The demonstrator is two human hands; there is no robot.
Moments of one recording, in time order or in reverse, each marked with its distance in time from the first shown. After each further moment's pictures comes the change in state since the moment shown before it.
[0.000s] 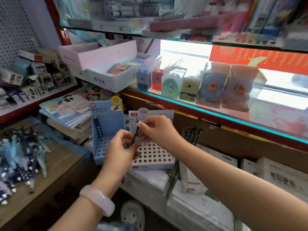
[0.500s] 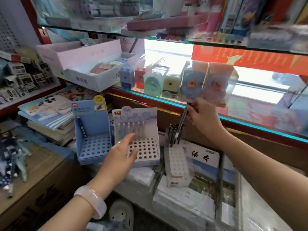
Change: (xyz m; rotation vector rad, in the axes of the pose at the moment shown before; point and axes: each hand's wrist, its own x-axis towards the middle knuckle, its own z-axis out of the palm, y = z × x) left_hand -0.013 -0.008 0.024 0.547 -0.231 0.290; right_hand -0.029 0.059 -0.132 -0.489 0.472 -0.007
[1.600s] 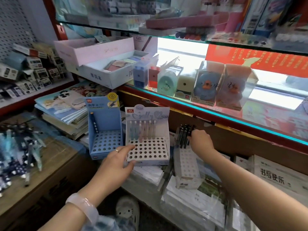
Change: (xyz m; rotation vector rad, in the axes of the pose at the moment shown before) left_hand -0.021 -0.037 -0.017 0.078 -0.128 -0.106; right_hand -0.020 0.029 0.079 -0.465 -0.382 0.315
